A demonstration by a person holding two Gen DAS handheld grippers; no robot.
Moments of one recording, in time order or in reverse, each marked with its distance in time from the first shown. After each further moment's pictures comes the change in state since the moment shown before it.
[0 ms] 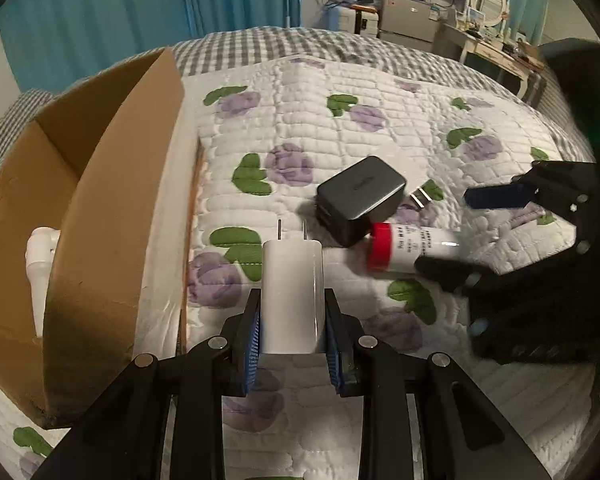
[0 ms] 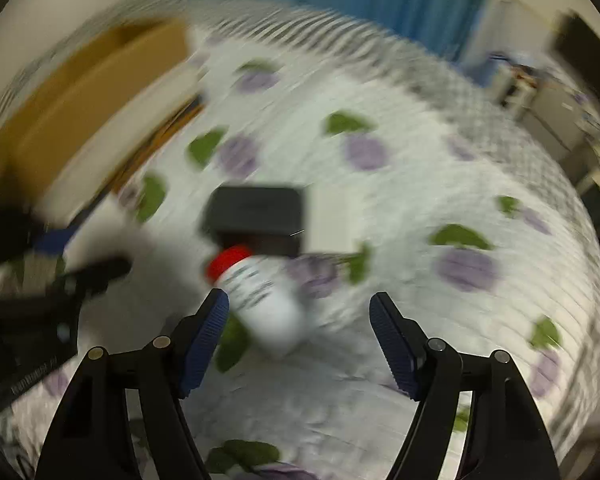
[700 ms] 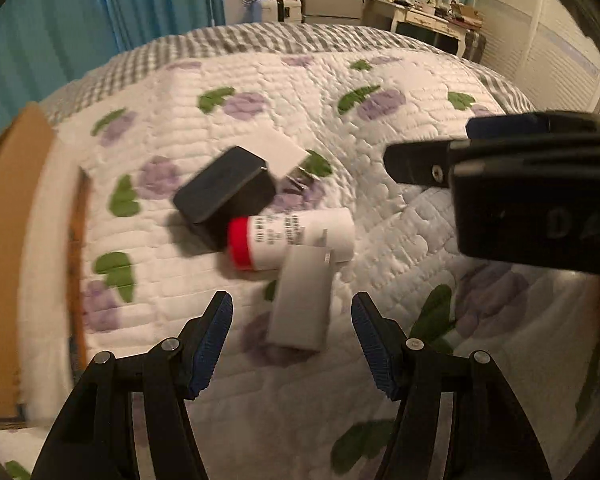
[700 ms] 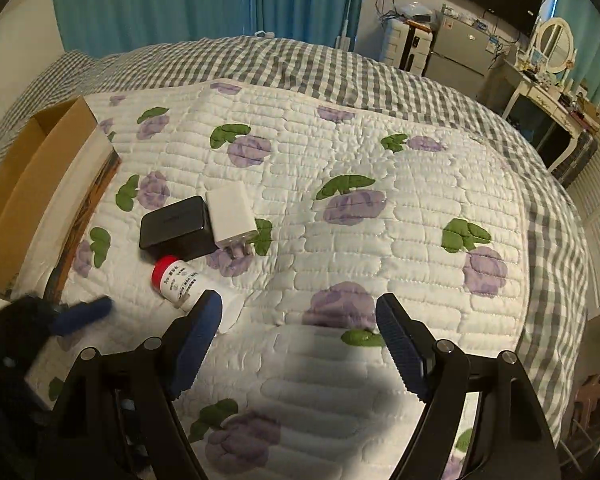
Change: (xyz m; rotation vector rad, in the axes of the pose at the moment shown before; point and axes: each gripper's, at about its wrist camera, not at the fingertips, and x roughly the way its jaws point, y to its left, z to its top) left arm 0.014 -0.078 -0.004 0.192 0.016 -0.154; right arm -0.049 -0.048 -0.036 0.396 -0.068 -0.155
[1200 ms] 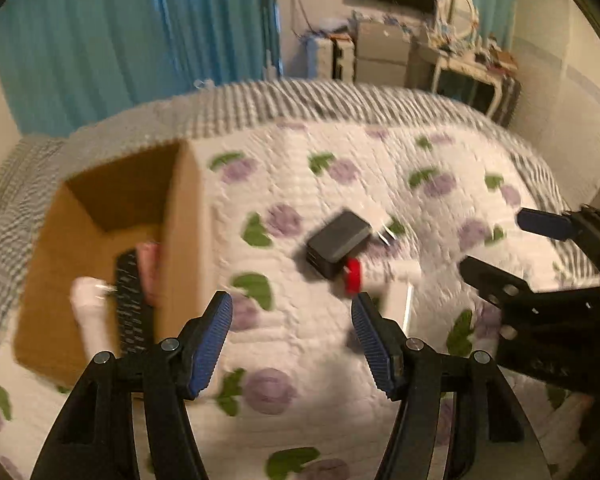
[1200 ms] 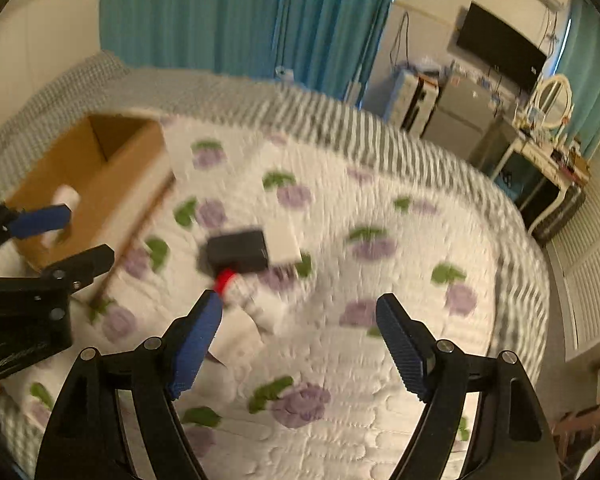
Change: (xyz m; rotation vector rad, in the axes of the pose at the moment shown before) left arm -0.087 0.064 0.001 -0.092 -0.105 0.122; right arm -0.063 0.053 -0.014 -0.112 -0.119 -0.064
